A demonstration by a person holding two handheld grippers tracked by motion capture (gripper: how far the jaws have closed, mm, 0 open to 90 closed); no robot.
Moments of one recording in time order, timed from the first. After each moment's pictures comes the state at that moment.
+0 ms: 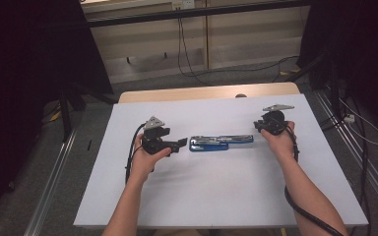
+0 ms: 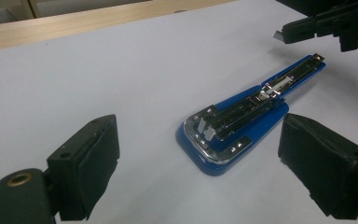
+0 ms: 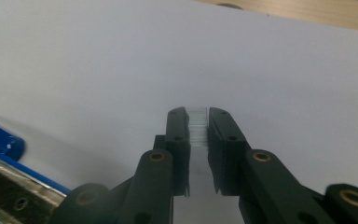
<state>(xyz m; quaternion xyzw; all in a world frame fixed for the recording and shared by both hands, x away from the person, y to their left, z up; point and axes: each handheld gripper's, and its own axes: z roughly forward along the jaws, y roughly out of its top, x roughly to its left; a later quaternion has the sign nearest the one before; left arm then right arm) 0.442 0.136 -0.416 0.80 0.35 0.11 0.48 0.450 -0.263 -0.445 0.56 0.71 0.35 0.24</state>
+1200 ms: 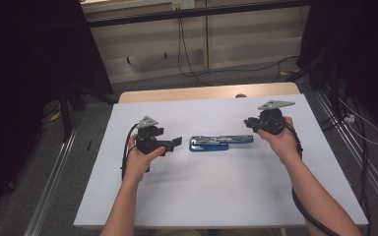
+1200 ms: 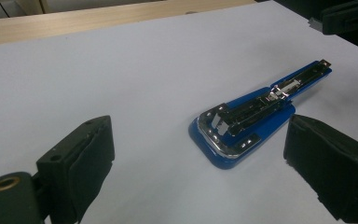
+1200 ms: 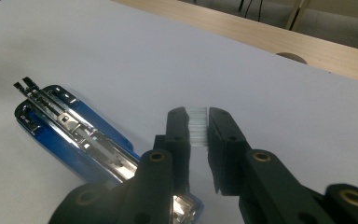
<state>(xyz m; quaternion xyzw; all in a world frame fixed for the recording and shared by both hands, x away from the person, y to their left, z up) 0.443 0.151 -0.414 0.79 0.38 0.10 0.48 0.429 -0.242 -0.404 0.47 0.75 0.41 0.21</state>
